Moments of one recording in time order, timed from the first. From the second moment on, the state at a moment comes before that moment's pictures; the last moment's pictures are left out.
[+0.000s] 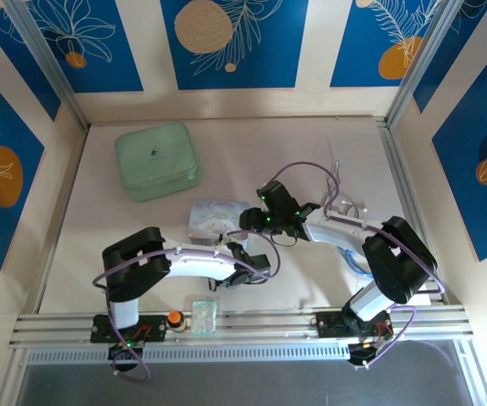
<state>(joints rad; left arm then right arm) -1.25 1.85 1.07 -1.01 -0.64 -0.98 0.70 1.55 0.85 -0.19 -0.18 0.73</state>
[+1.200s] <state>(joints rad) -1.24 1.56 0.88 -0.70 -0.47 -0.86 0.68 1.55 0.84 -0.18 -0.20 0.73</state>
